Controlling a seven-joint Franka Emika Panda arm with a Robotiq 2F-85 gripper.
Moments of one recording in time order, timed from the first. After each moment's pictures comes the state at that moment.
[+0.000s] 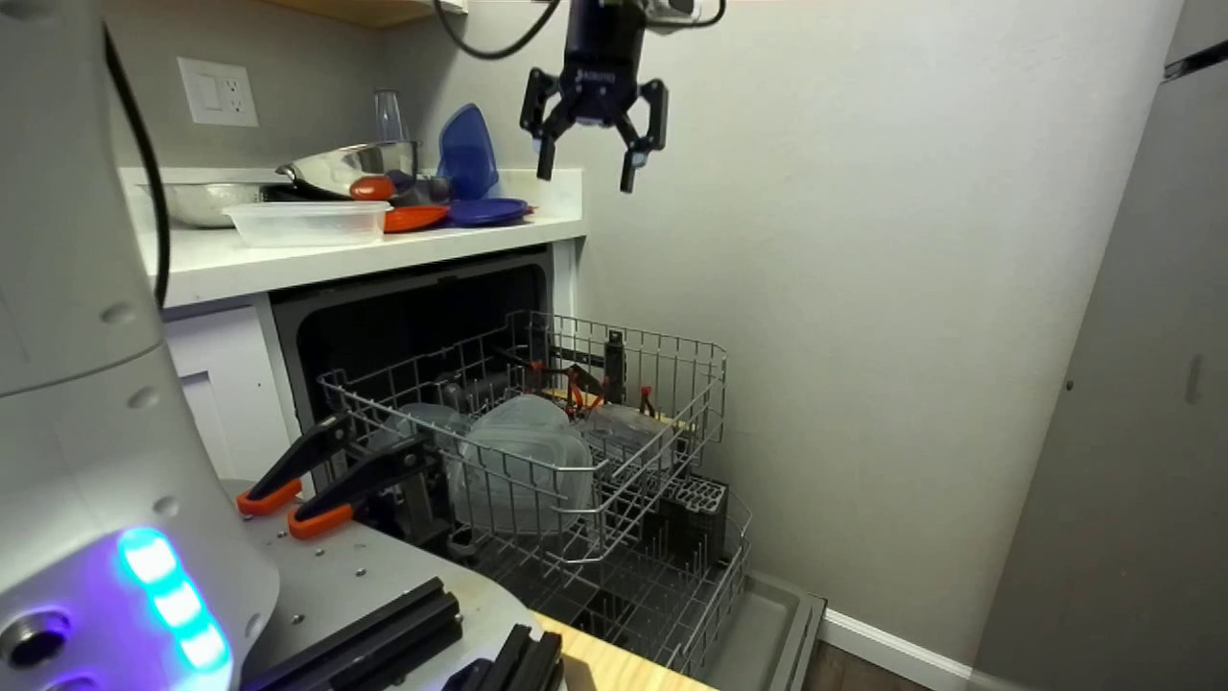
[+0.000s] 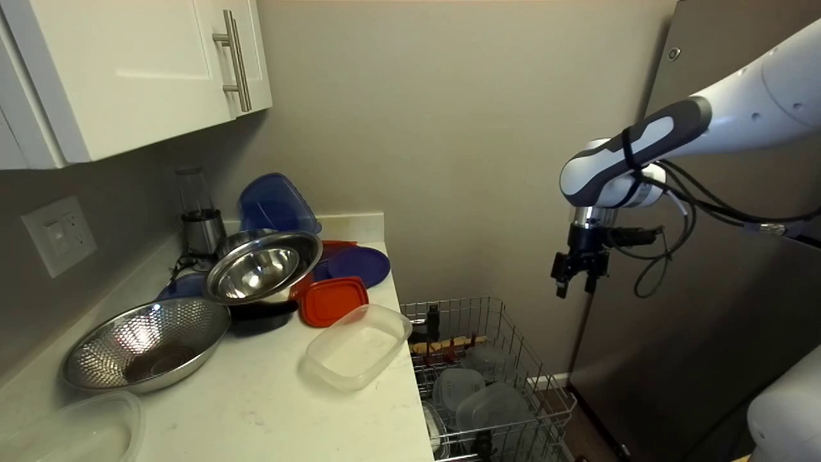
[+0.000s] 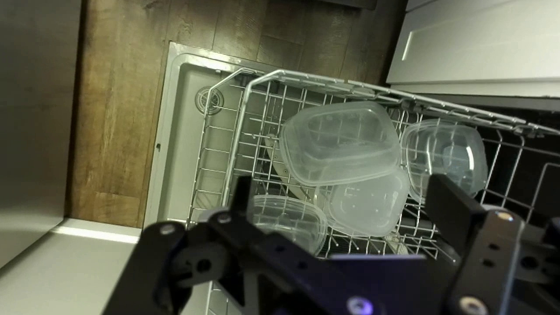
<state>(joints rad) 0.02 -0.14 -0.11 -2.41 0.09 2.10 -0.26</state>
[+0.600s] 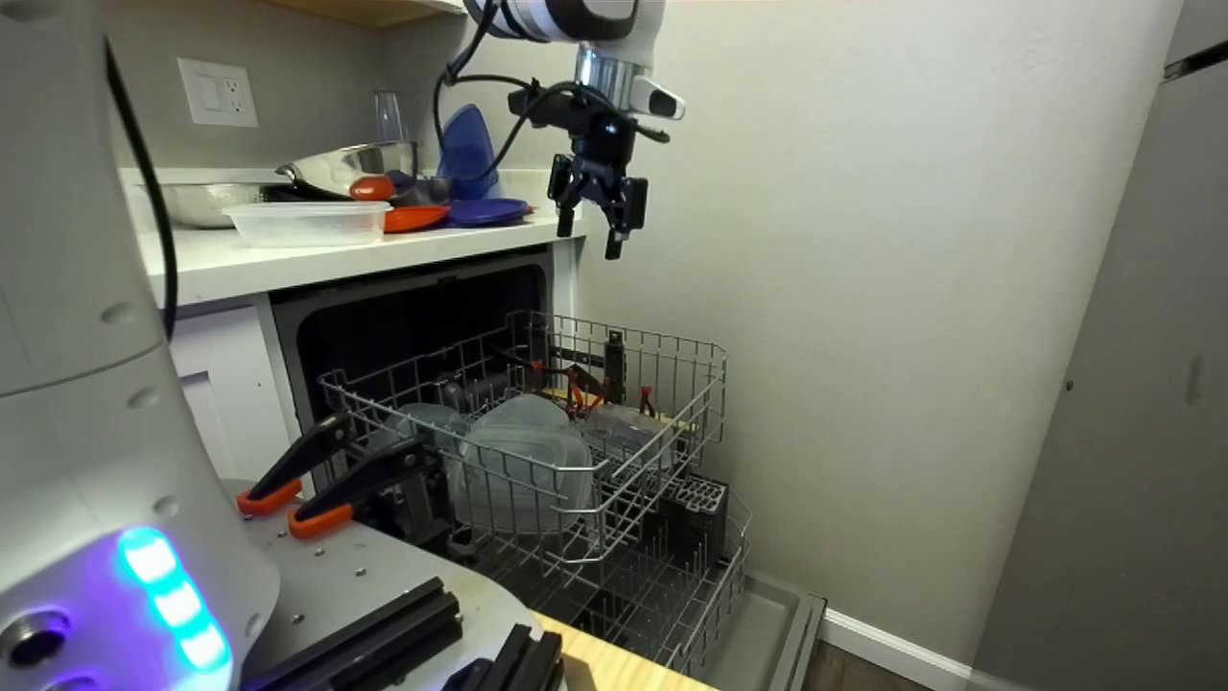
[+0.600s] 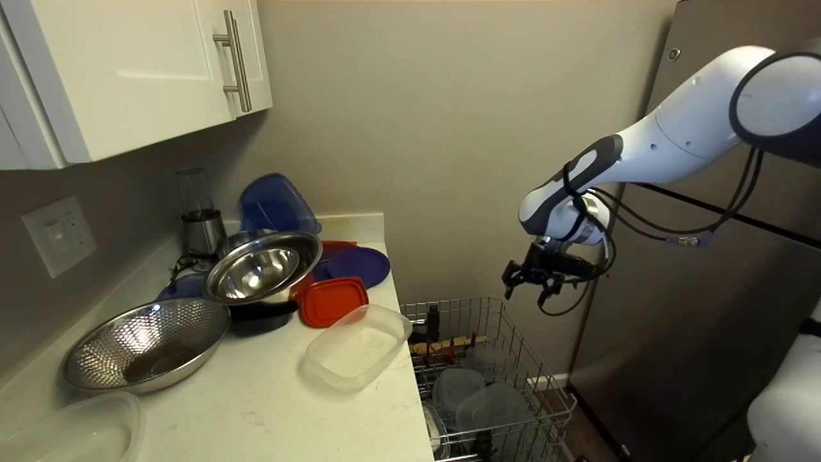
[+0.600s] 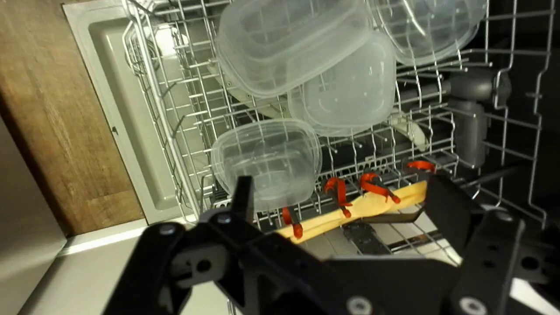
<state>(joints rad) 0.02 0.16 -0.01 -2.31 0.37 2.49 0.01</state>
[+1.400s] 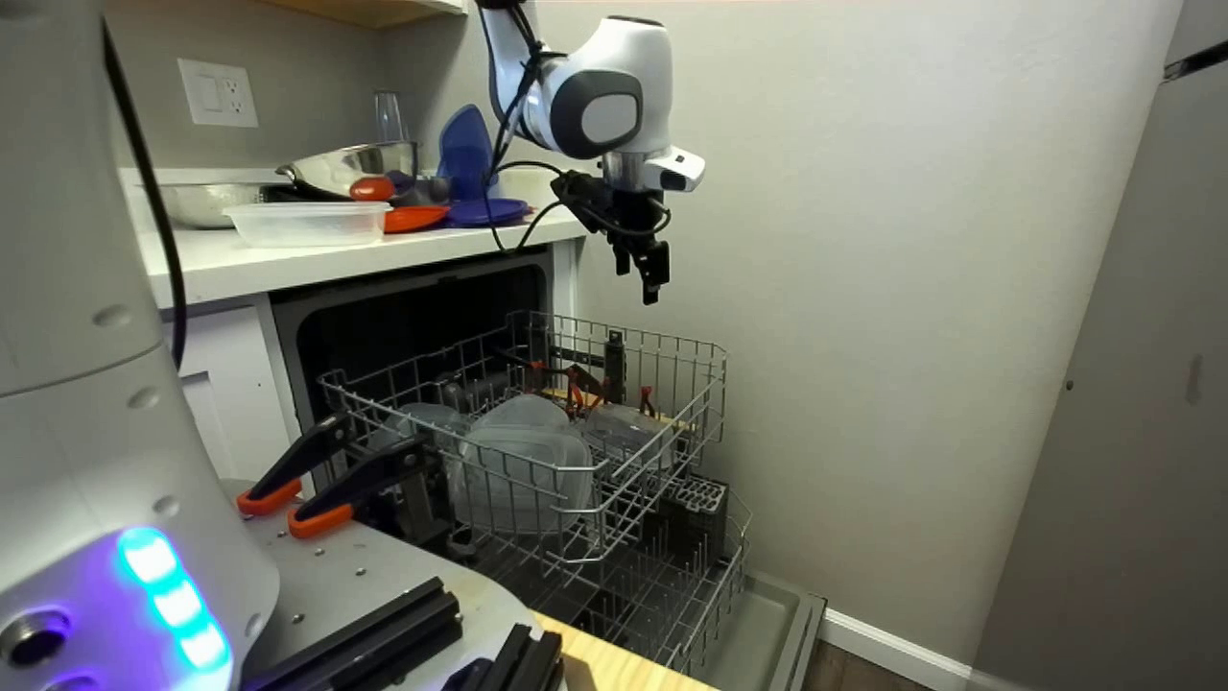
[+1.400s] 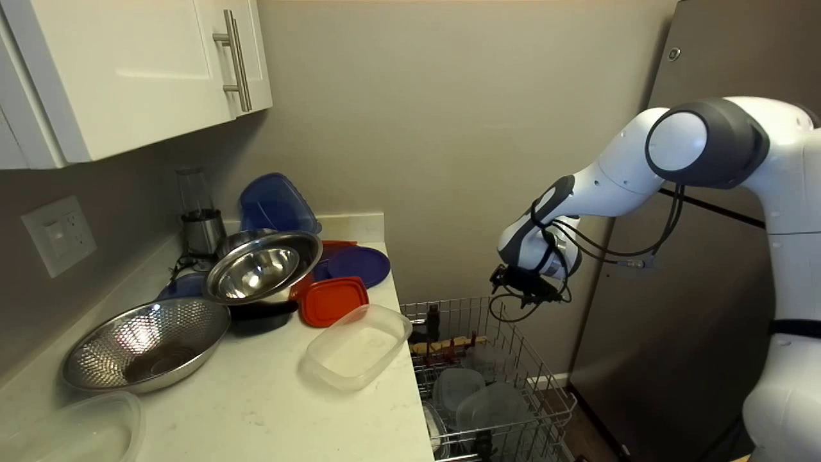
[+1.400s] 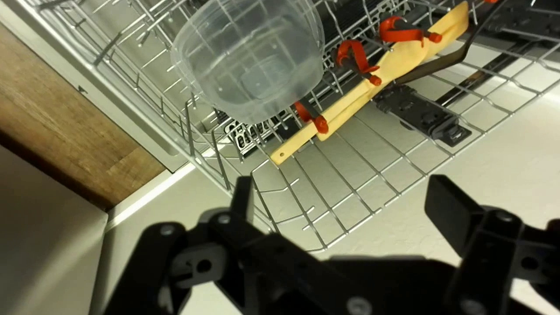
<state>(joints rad) -0.04 0.48 0.08 -2.16 0.53 2.95 0.23</state>
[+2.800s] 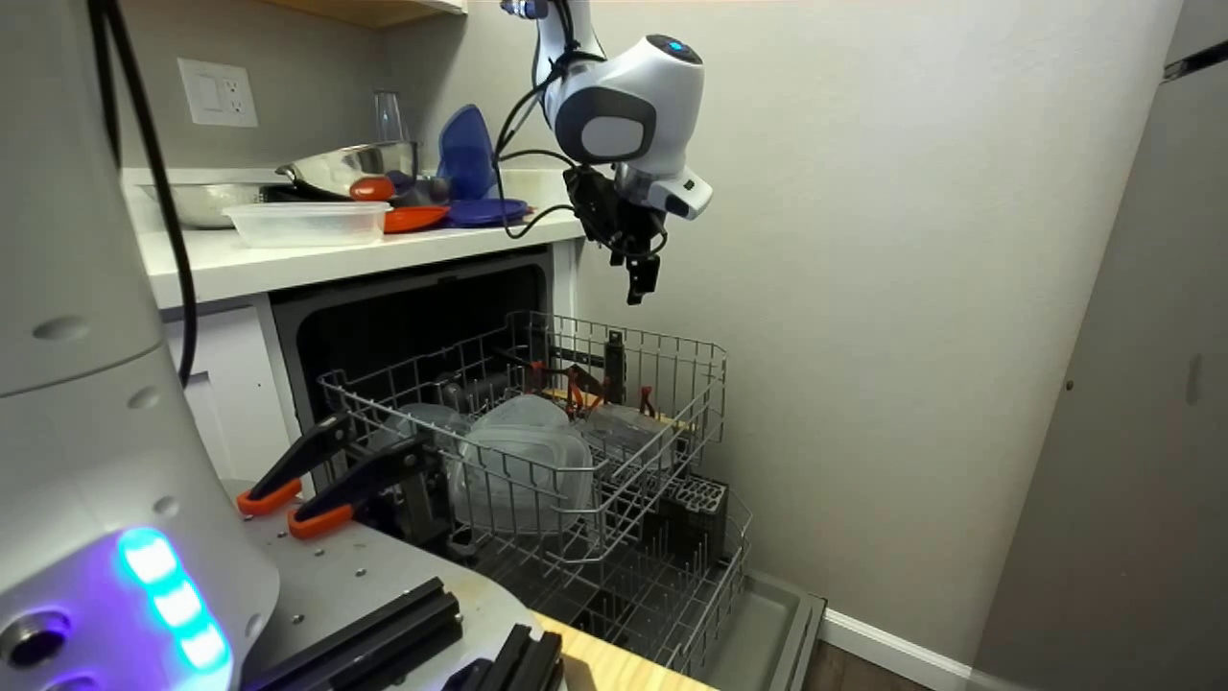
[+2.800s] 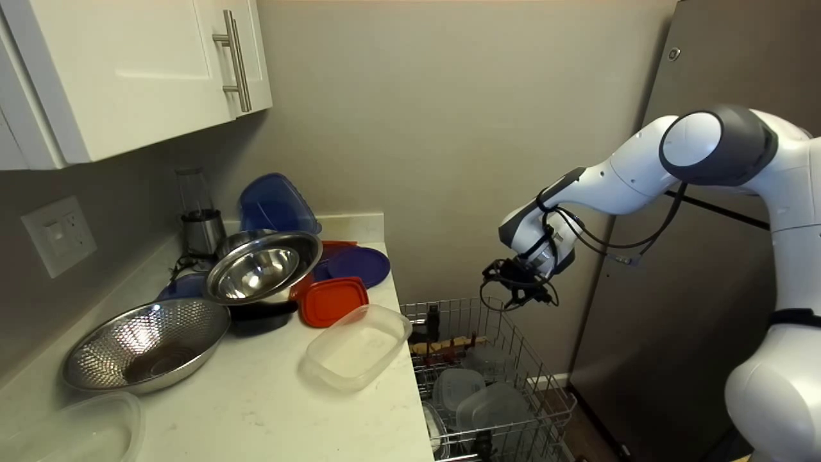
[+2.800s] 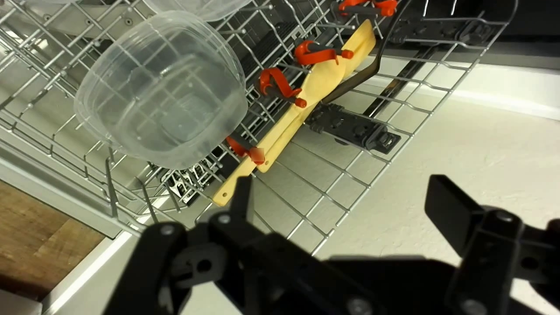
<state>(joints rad) -0.34 0.57 0.40 -2.05 0.79 2.90 0.00</state>
